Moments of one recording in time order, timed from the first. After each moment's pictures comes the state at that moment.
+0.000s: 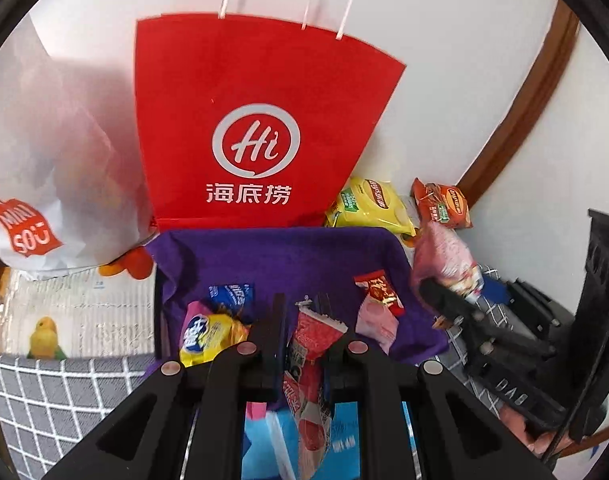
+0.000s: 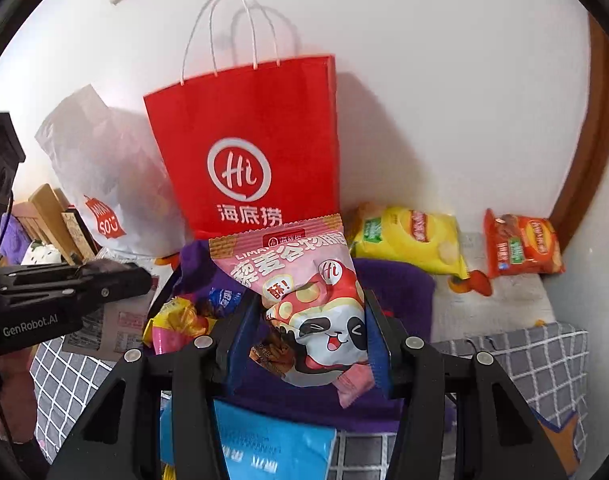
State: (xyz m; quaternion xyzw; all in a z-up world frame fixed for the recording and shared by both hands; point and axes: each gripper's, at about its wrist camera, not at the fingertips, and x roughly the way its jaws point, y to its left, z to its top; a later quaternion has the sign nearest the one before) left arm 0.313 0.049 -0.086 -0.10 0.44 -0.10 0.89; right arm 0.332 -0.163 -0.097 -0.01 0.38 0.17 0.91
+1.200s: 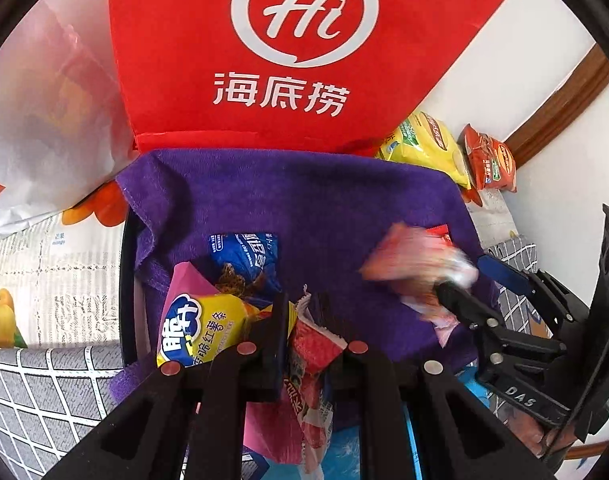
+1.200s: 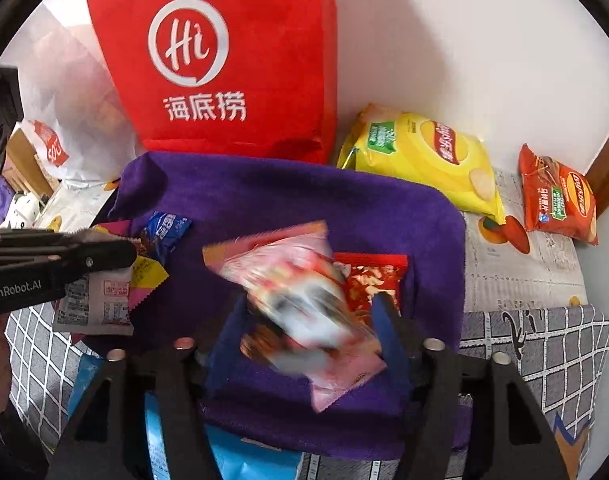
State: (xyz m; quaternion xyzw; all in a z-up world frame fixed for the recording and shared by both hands) left arm 0.362 0.051 -0.177 -0.11 0.54 -0.08 0.83; right arm 0.378 -0.156 -0.191 -0.05 0.49 0.16 0.86
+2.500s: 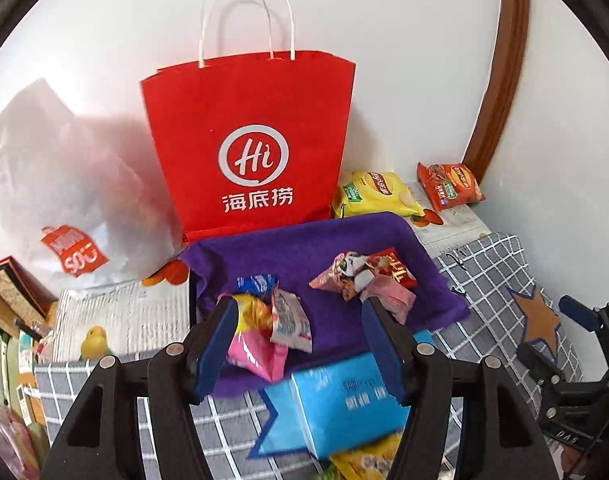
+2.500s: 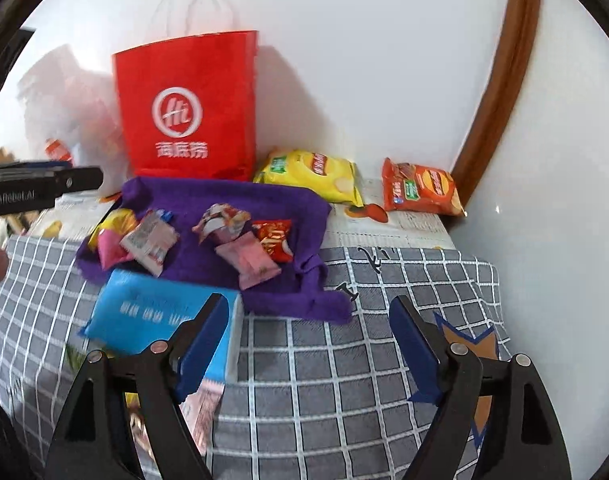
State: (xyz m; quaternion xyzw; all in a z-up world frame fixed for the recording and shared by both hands) left arm 0.246 0.021 -0.062 0.01 0.40 -0.06 0.91; right arm 0.211 -0.222 -0.101 -0.07 0.40 0.04 0.91
